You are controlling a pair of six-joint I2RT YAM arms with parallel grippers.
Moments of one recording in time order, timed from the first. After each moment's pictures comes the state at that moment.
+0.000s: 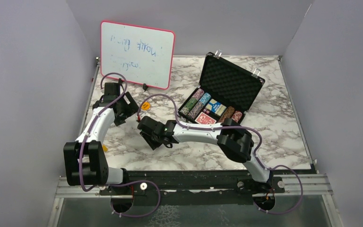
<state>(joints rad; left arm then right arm) 0.02 1.36 0.93 -0.58 0.08 -0.57 1.21 2.18 1.67 -0.46 0.18 0.35</state>
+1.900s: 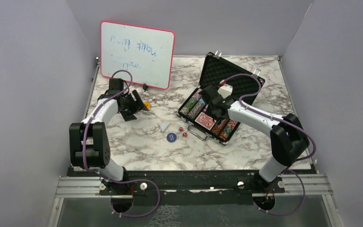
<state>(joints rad) 0.02 1.55 1.00 -0.53 0.32 -0.54 0.69 1.65 1.16 -0.57 0.51 0.95</state>
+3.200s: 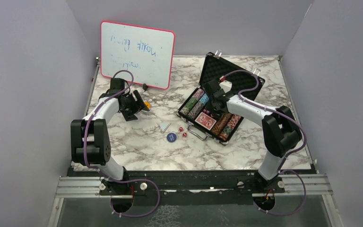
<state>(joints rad) 0.02 1.60 1.03 -0.52 0.33 -0.54 0.59 1.77 1.22 -0.51 0.43 0.86</state>
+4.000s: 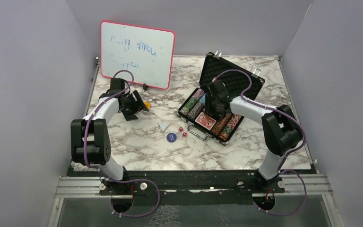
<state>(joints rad) 0.02 1.60 1.03 -0.52 0.34 -0.53 0.53 1.77 1.14 -0.35 0.12 0.48</state>
